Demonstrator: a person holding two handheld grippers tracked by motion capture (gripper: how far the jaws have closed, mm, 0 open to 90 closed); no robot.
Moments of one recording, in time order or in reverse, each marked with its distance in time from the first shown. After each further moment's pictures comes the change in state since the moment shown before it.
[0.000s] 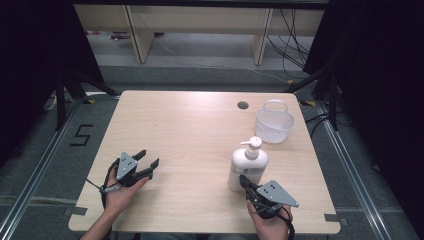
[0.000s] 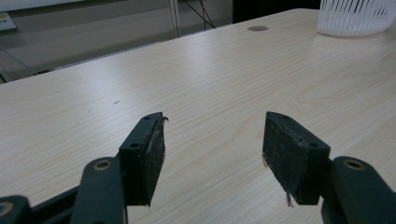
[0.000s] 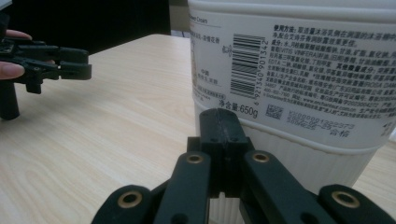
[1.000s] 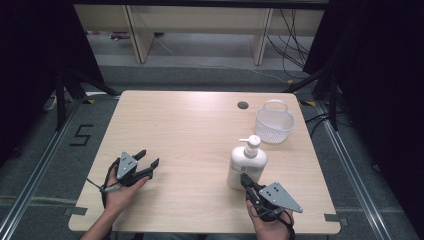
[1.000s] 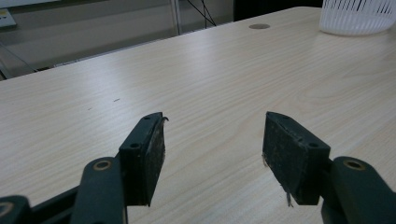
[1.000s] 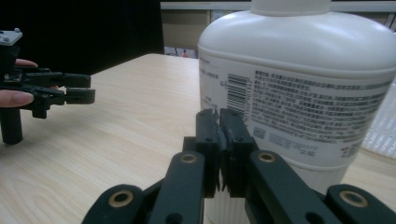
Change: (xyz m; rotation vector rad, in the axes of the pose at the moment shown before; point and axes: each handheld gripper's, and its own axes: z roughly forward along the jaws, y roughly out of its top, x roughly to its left) left arm 0.001 0.000 0.002 -0.001 -0.002 -0.001; right arm 0.009 0.012 -0.014 -0.049 -0.042 0.015
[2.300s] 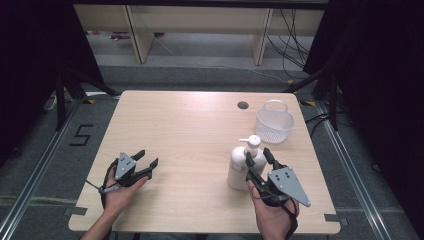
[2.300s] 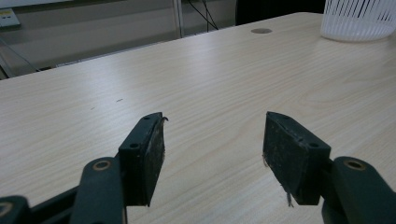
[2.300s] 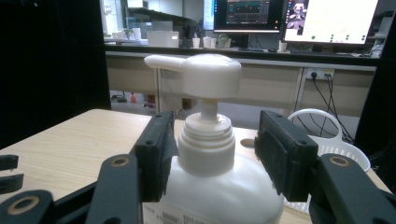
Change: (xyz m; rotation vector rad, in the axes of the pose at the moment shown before) left arm 0.000 -0.001 -0.002 -0.013 0.006 -0.026; right arm 0.002 0.059 0.001 -0.179 -0.237 0.004
